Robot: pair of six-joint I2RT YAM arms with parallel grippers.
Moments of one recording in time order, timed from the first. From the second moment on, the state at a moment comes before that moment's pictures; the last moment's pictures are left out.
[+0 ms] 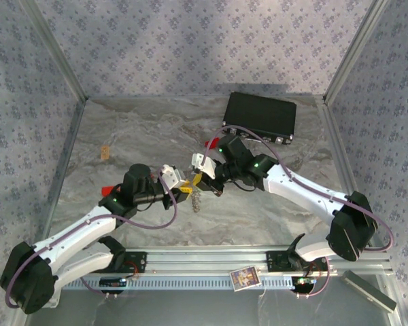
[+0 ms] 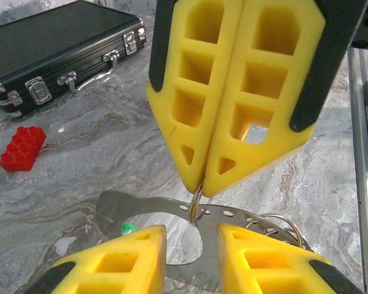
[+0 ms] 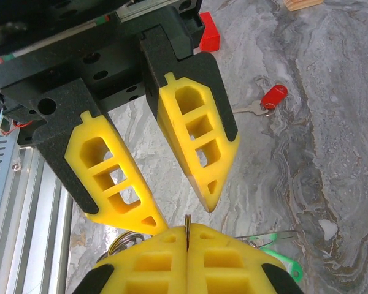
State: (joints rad) left arm -0.66 0.93 0.48 0.03 0.50 0.19; right arm 0.80 1.40 1.10 -0.46 -0.55 -0.41
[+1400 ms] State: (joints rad) left arm -0.67 0.92 0.48 0.03 0.56 0.17; right arm 0.71 1.20 1.01 -0.31 -0.52 -0.33
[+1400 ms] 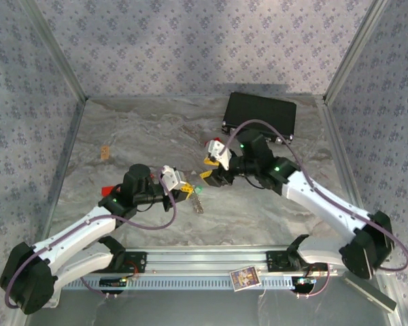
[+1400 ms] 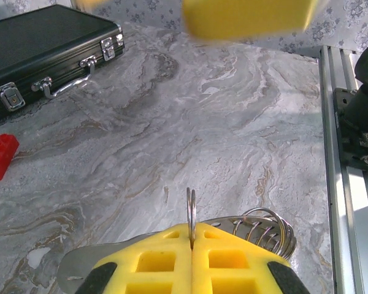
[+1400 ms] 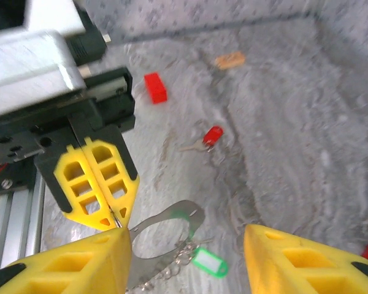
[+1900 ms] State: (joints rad) left arm -0.68 0.94 0.54 -0.01 0.42 0.04; right arm 0.92 1.18 0.85 -0.20 -0.50 -0.37
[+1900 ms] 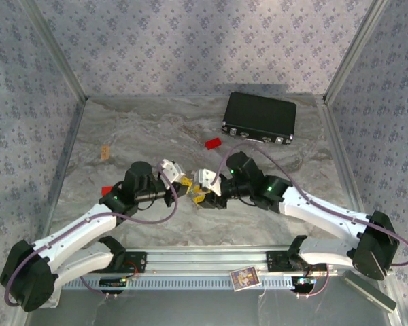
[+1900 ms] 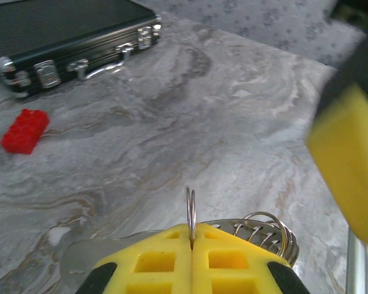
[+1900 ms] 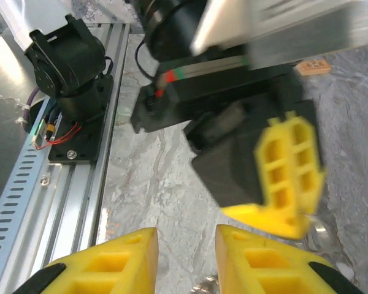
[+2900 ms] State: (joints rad) left arm -0.68 1.06 0.98 -0.60 -0.01 -1.05; right arm 0.99 1.43 0.63 0.55 -0.20 -0.27
